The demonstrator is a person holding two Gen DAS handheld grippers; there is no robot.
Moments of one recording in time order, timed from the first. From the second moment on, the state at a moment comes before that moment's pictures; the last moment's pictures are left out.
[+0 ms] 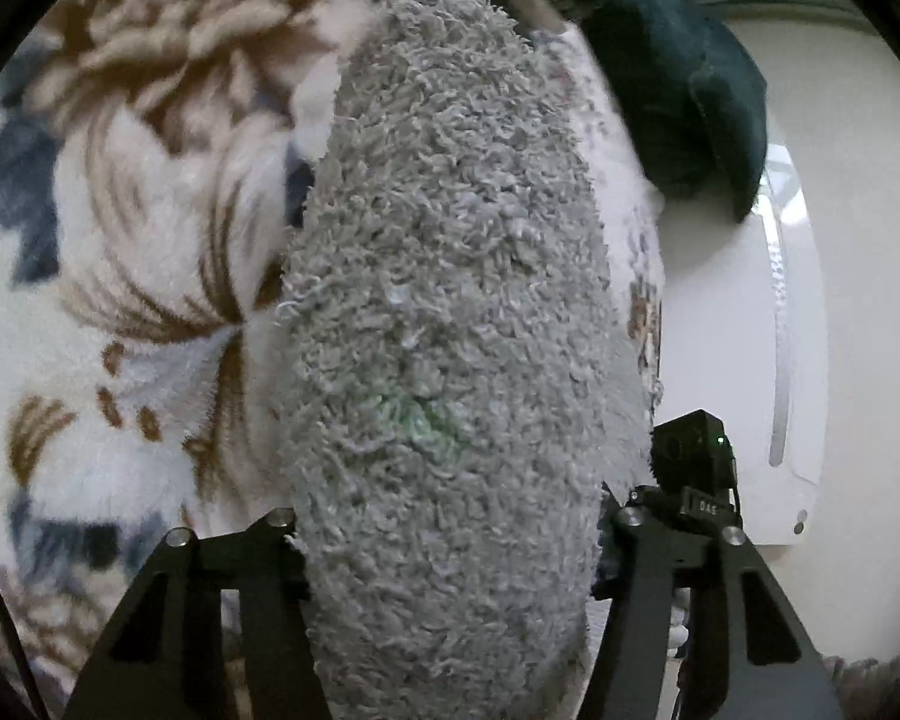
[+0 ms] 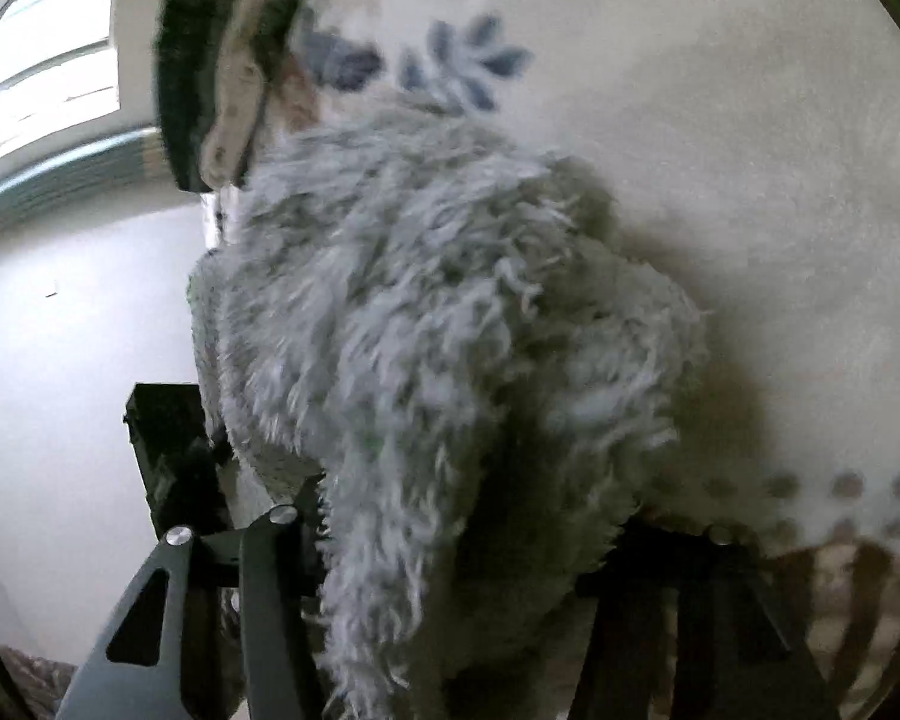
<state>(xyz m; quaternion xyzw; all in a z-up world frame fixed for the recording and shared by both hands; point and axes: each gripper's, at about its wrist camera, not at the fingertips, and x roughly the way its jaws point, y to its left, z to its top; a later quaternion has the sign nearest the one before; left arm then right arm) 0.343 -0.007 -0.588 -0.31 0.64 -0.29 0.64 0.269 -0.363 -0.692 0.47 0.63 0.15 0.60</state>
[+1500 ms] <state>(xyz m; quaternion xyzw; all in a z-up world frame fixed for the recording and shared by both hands) 0.808 0.101 -0.532 -0.35 0.62 -0.25 0.66 0.774 -0.303 -0.560 0.43 0.58 0.18 0.67</state>
